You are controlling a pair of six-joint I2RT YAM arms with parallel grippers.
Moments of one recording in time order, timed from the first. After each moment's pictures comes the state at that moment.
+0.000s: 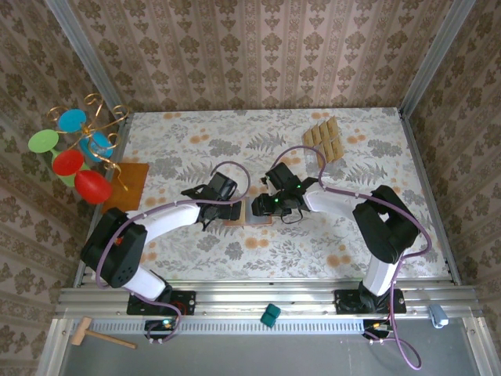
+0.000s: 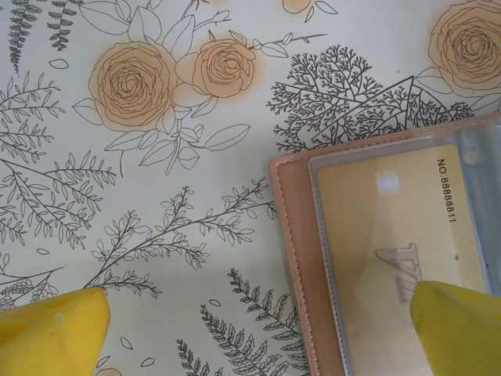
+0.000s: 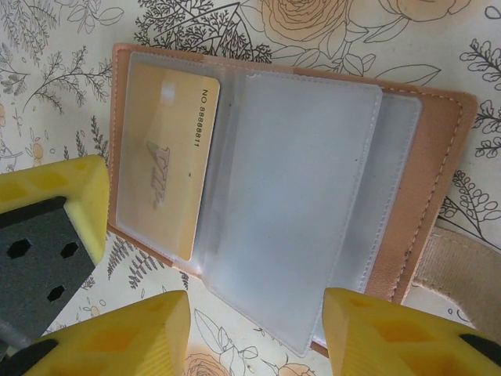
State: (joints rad) left arm -0.69 1.52 0.83 -0.41 -0.24 -0.40; right arm 0.66 1.77 1.06 -0.32 -0.29 0.59
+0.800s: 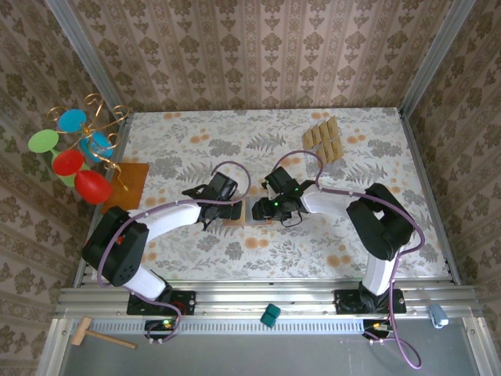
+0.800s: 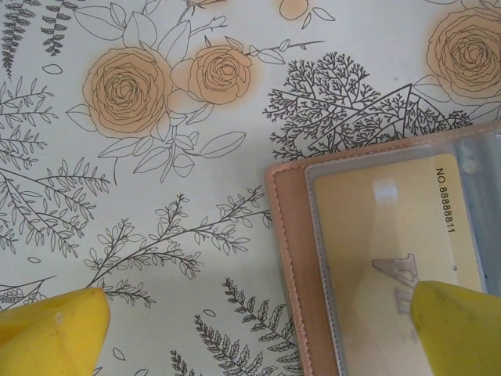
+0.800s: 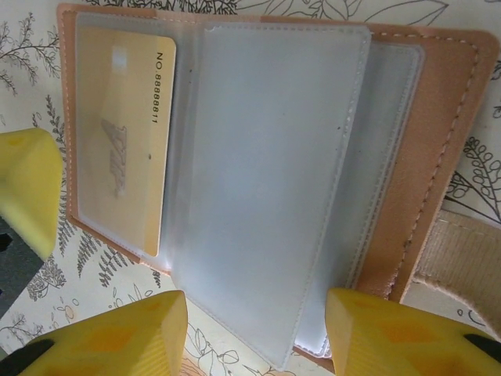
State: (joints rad) left arm -0.69 1.53 0.83 -0.39 -0.24 -0.40; right arm 0.66 1.81 1.04 -0.30 -0.30 0.61
